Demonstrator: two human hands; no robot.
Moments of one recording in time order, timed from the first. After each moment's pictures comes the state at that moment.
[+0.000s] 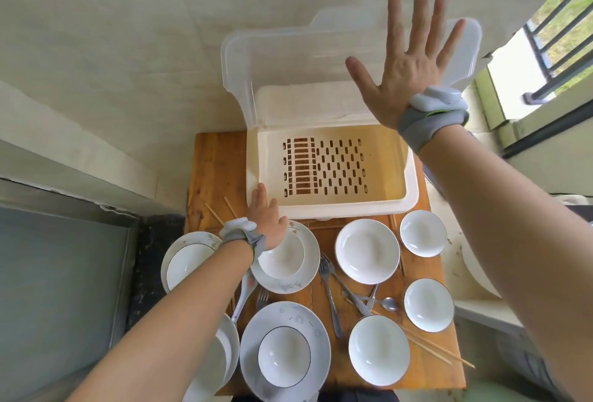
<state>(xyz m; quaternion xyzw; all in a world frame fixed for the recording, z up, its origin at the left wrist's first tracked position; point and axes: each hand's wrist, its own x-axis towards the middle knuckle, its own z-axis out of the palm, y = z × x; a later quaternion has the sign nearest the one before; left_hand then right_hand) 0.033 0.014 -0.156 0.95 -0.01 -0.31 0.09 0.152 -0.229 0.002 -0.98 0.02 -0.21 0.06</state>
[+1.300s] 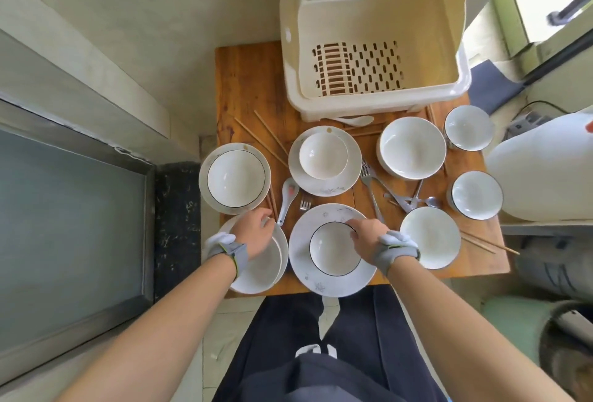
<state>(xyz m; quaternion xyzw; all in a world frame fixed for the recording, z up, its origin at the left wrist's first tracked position) -0.176 0.168 -0.211 0.89 0.10 -0.33 0.28 -0.214 -0.090 -0.252 -0.91 0.06 0.39 0.16</state>
